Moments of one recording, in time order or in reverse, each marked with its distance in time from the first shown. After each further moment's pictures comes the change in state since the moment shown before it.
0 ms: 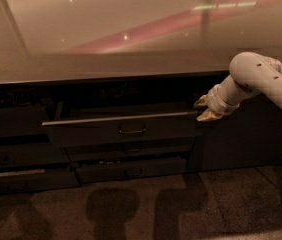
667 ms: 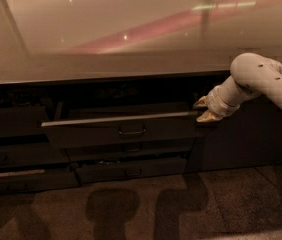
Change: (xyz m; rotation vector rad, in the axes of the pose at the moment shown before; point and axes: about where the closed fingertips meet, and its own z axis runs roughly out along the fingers) arm -0.005 0.005 0.000 -0.008 -0.024 -0.009
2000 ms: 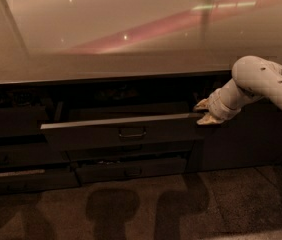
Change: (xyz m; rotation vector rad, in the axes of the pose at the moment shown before) arm -0.001 0.013 -0.003 -0.004 -0.003 -0.008
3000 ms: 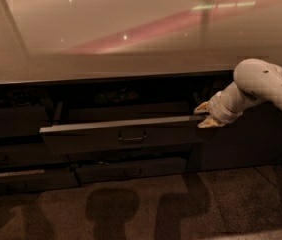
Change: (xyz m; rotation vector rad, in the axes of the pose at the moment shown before) arm -0.001 0.013 -0.003 -0.002 0.001 -0.011
